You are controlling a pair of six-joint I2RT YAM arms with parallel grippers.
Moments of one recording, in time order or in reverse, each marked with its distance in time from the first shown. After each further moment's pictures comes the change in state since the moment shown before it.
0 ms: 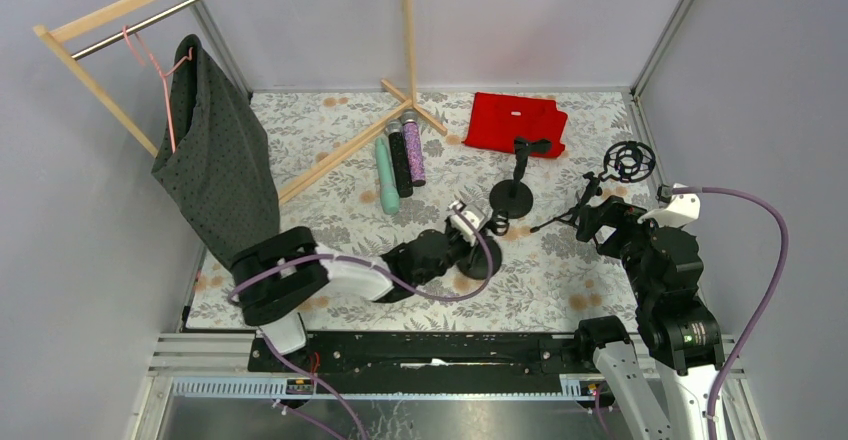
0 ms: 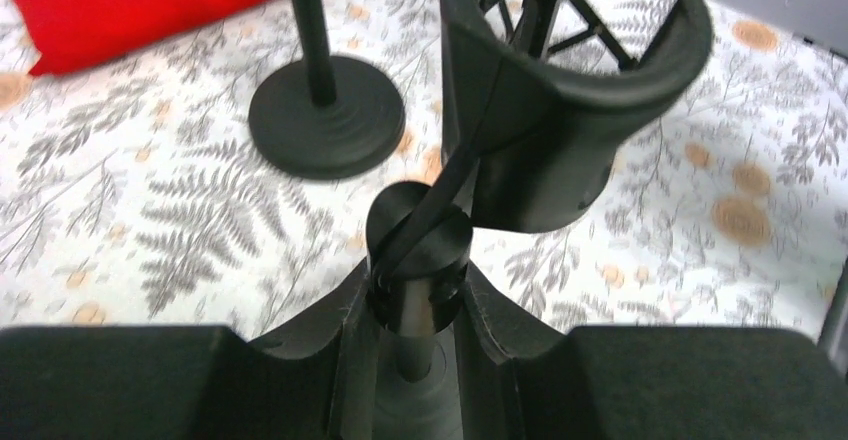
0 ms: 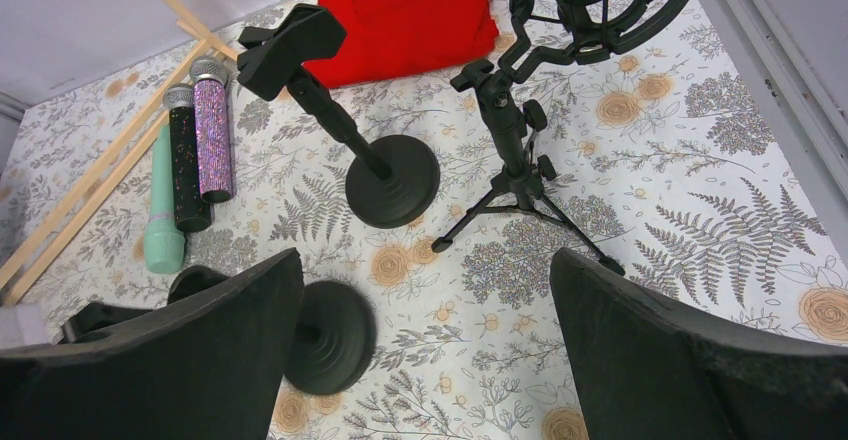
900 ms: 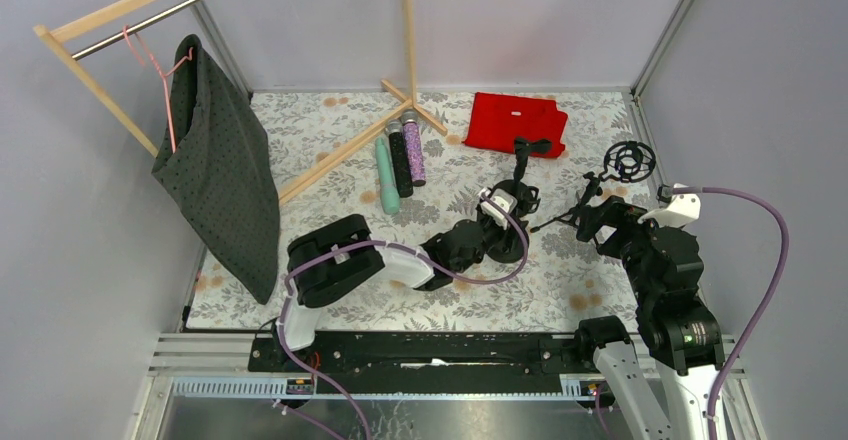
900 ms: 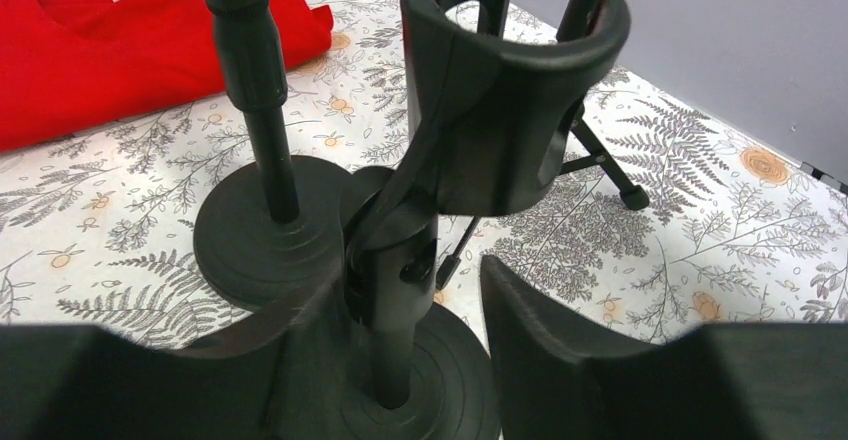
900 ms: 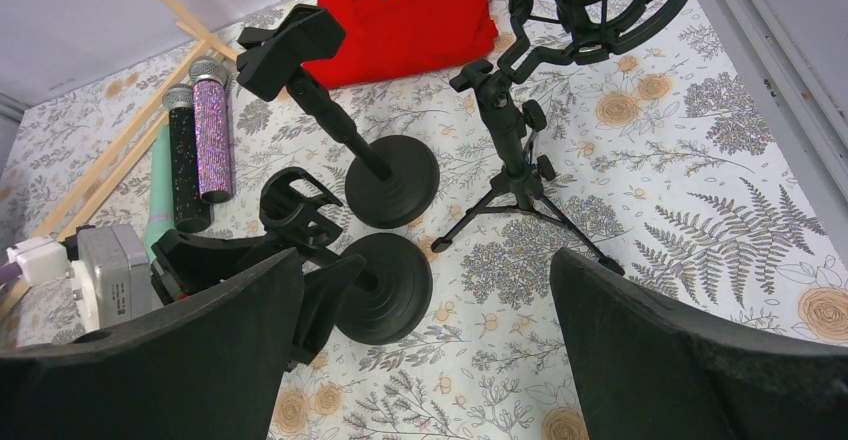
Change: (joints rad) left arm -0.007 0.254 0.242 0.102 -0.071 -0.045; right arm 0.000 0.000 0.000 0.000 0.002 0.000
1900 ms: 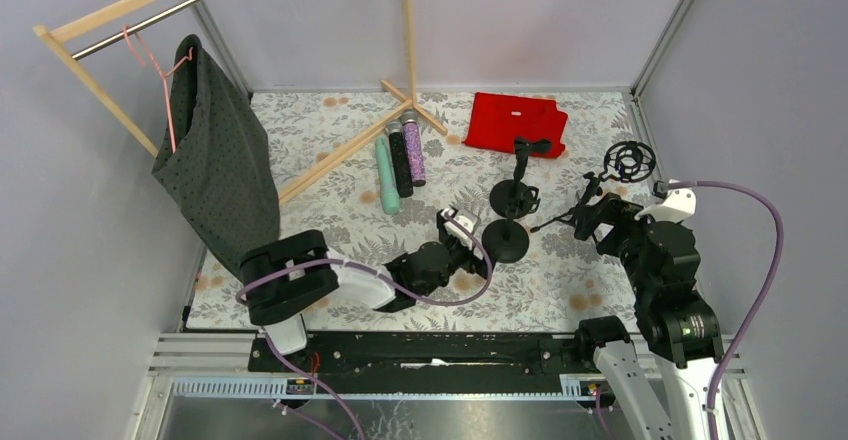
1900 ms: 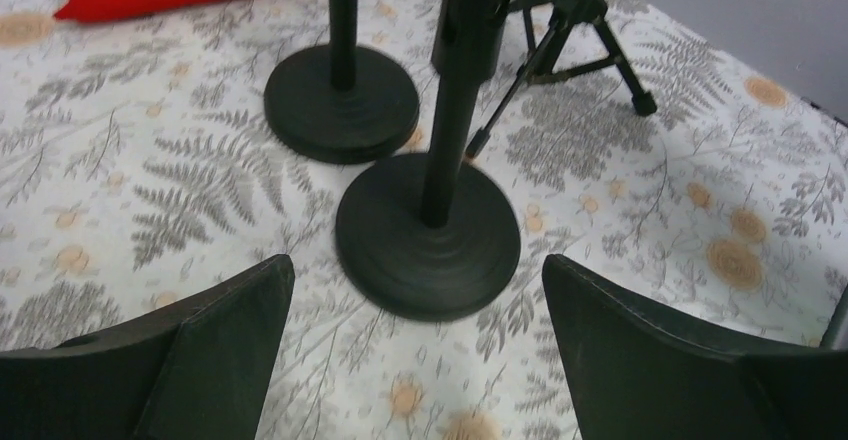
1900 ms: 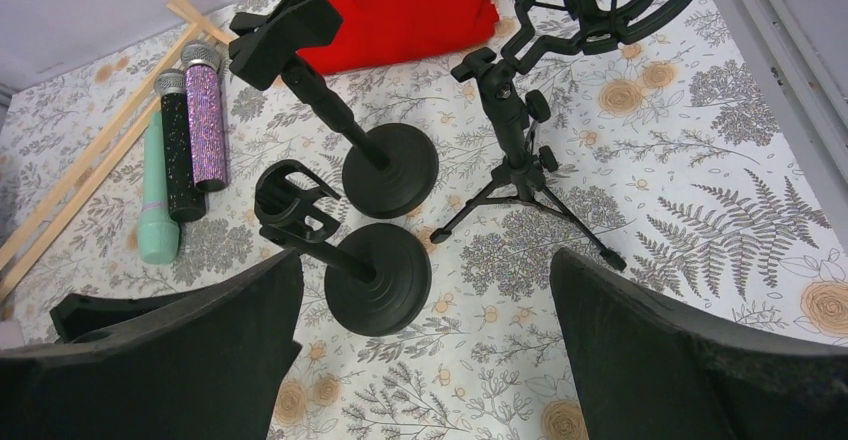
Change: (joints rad) left arm -0.048 -0.293 -0.360 -0.029 -0.089 -0.080; right arm 0.000 0.038 0.009 -0.010 -0.014 0.000
